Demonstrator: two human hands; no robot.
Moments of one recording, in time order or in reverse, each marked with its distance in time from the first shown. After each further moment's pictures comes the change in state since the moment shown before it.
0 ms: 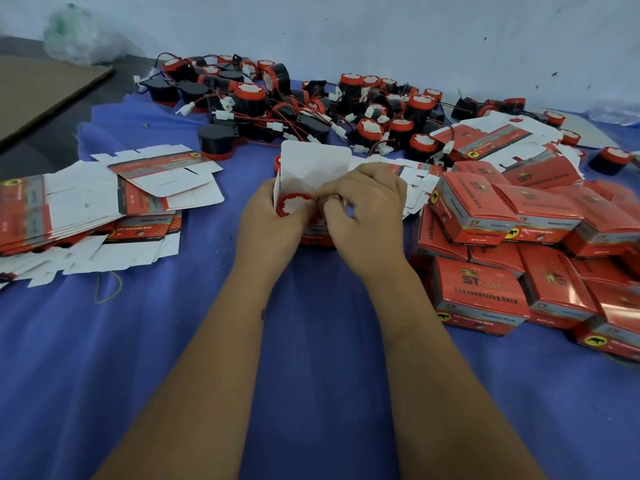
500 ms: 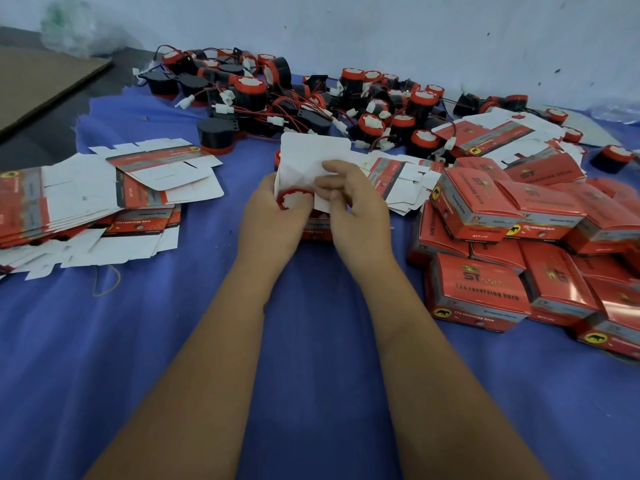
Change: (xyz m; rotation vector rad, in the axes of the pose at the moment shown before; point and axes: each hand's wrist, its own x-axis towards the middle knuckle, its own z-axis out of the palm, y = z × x) left_hand 0.000 0.000 0.004 0.042 0.029 0.002; right_hand -0.008 0.000 0.014 0.488 -0.163 0.428
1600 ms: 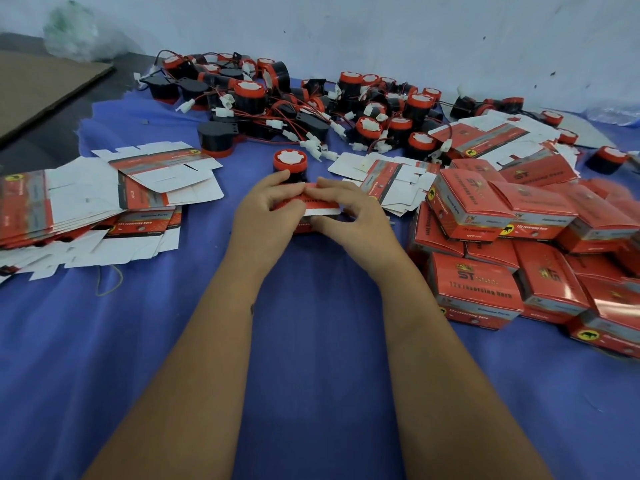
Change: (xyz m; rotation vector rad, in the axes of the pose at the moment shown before) left_hand -0.002 0.006 -0.013 -0.031 -0.106 0.047; right_hand 0.001 0.006 -0.024 0.023 -0.268 0.038
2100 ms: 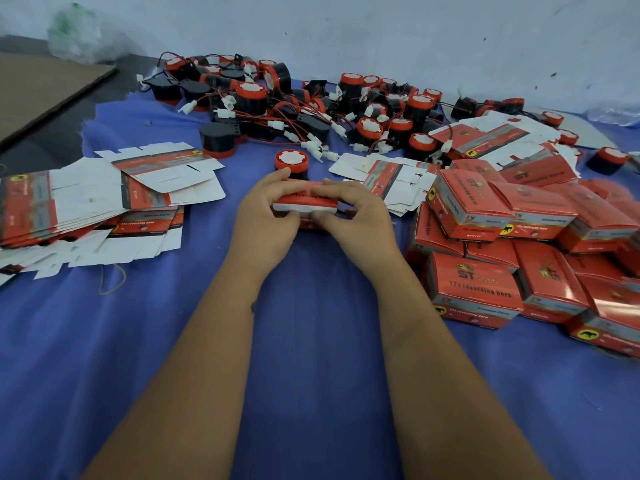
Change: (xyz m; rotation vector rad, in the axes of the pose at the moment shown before) left_hand 0.000 -0.006 -0.002 0.136 -0.003 0.144; right_hand 0.004 0.003 0.006 -0.070 0.131 -0.045
